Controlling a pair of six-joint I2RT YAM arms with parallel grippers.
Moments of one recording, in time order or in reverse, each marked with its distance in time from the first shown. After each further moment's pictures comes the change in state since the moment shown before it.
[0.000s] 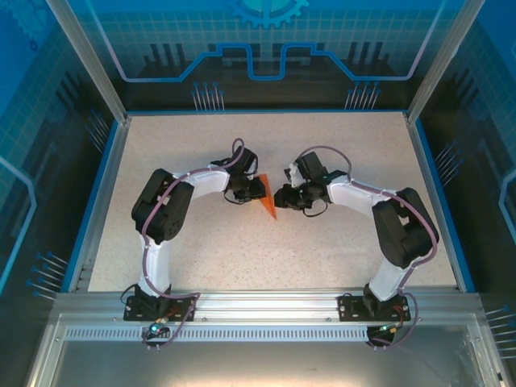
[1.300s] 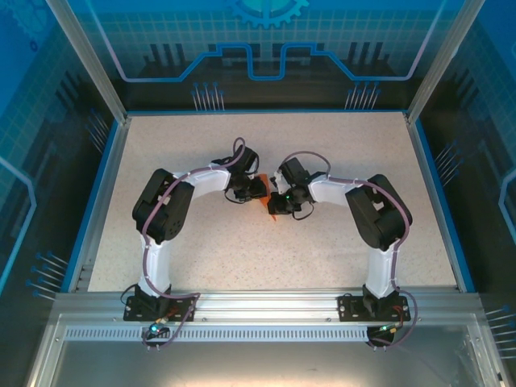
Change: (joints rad) left arm -0.005 0.001 0.026 -0.033 -0.008 0.005; right arm 0.051 0.223 0.077 0.048 0.007 -0.104
